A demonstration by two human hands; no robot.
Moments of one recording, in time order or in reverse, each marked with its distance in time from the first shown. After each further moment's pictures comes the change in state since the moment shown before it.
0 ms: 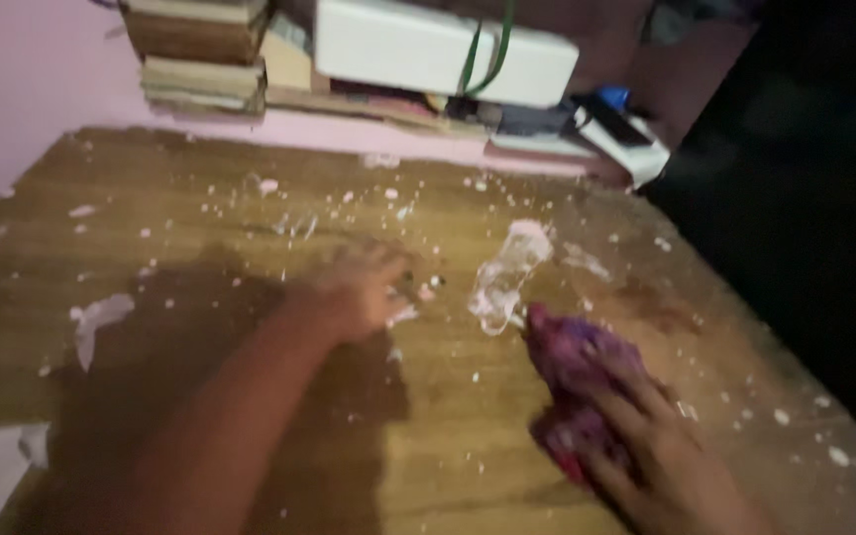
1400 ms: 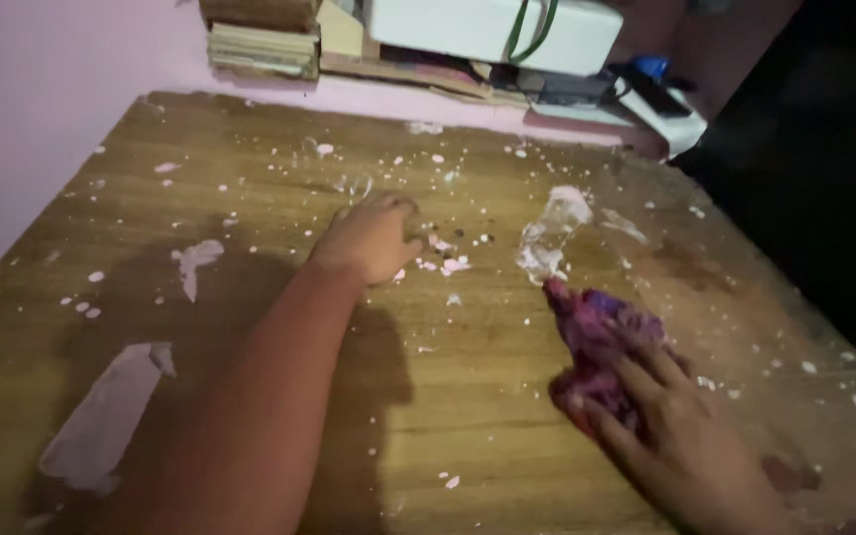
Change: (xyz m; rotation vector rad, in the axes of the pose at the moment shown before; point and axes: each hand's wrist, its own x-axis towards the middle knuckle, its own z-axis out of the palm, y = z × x) left_hand -0.028 -0.039 -0.004 -0.150 0.139 -0.082; right_hand -0.007 -0.115 -0.021 -0.013 -0.082 0.249
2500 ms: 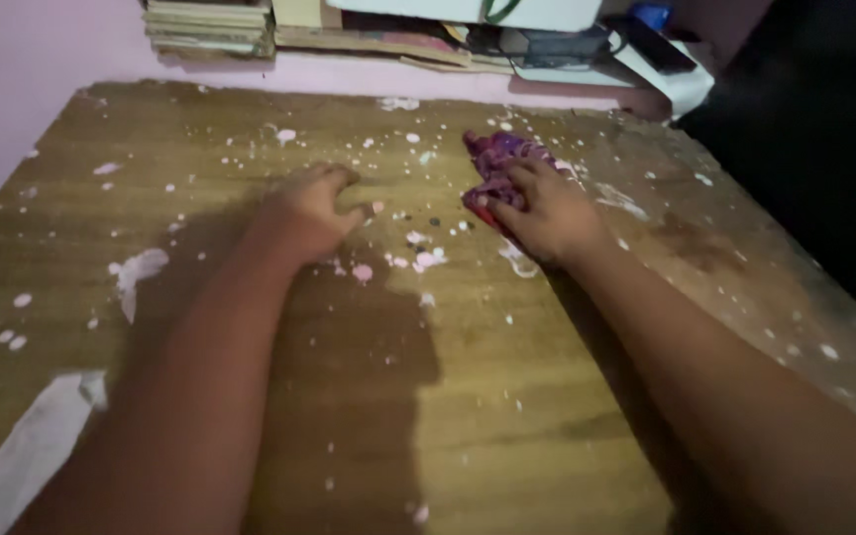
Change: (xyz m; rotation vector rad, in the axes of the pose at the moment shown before) left_hand 0.038 -0.040 0.000 -0.008 0.102 -0.072; right_hand 0.234 0.013 0.038 0.059 0.194 -0.208
